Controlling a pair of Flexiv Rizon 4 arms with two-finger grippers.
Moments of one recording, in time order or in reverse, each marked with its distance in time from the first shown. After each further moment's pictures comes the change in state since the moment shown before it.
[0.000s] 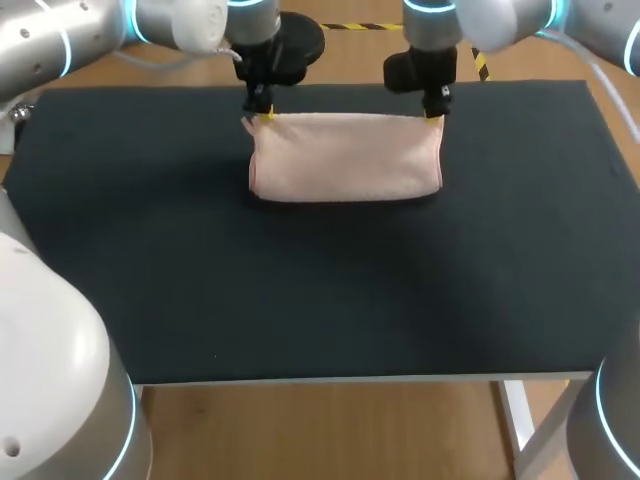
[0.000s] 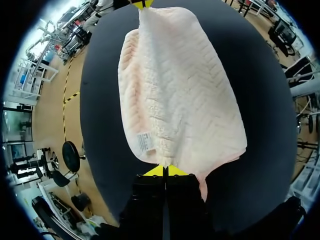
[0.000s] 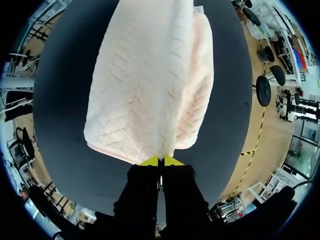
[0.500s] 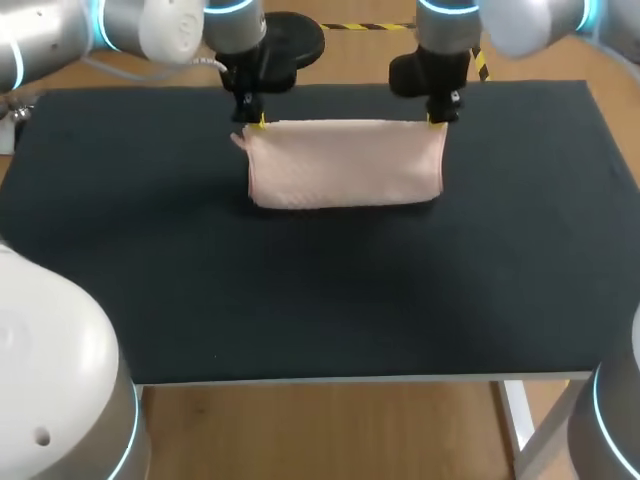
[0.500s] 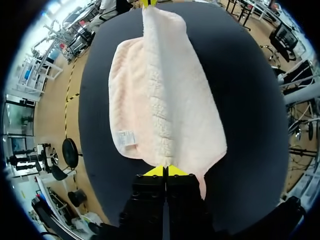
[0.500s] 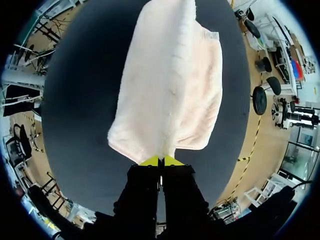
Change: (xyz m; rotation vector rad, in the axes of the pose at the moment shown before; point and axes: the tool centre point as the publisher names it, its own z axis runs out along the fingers) left arm 0.050 0.001 -0.025 0.026 -0.022 -0.038; right arm 0.048 0.008 -0.035 -0.057 -0.036 -0.017
